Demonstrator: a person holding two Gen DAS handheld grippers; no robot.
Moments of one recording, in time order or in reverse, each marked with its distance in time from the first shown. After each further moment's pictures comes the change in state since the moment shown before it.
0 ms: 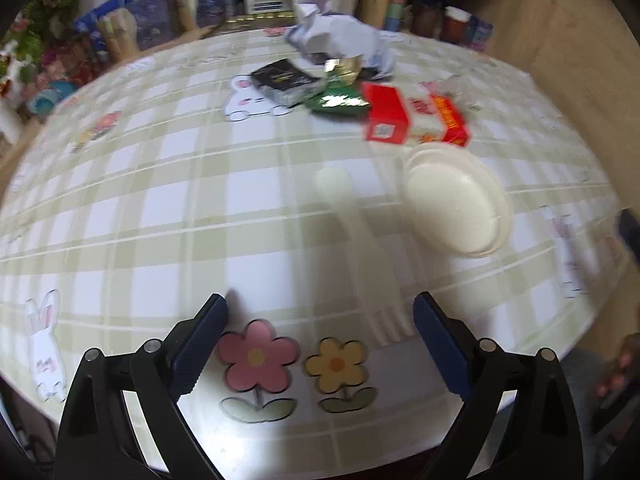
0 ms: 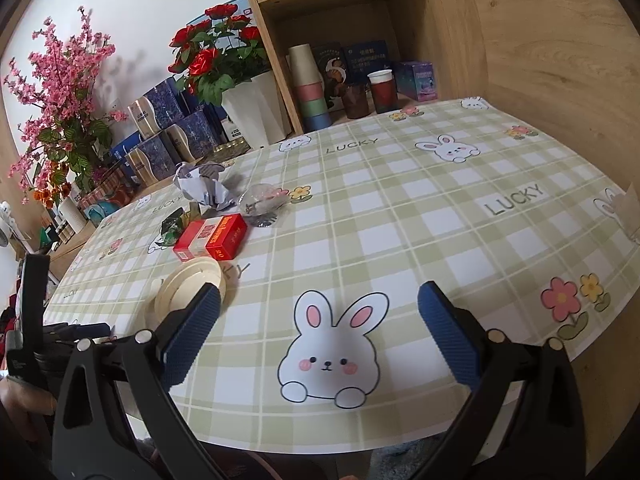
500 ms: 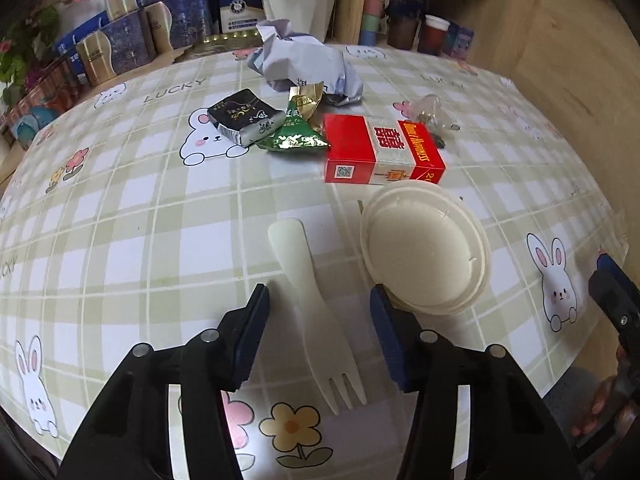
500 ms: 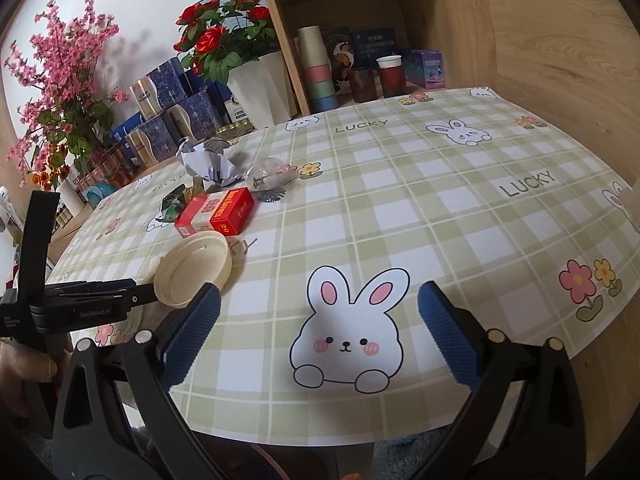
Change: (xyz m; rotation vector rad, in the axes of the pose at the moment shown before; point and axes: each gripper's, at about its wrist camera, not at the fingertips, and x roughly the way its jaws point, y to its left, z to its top) left arm 0.008 -0.023 0.023 0.025 -0.059 0.003; right arm 0.009 0.019 -0.014 -0.054 0.049 -0.006
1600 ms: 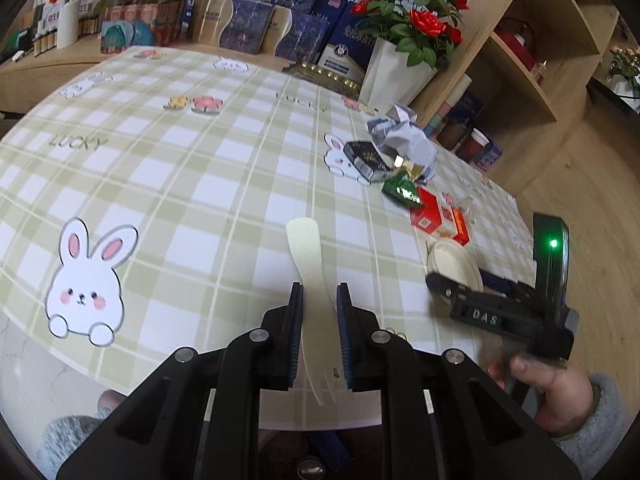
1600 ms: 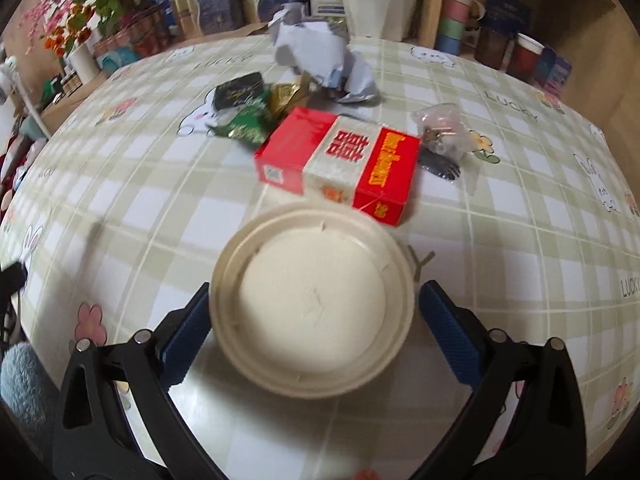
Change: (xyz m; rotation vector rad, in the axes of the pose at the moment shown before) left arm -0.080 0.121 -0.067 -0.384 -0.167 -0.130; right arm 0.124 0.134 0.023 -0.323 0.327 0.000
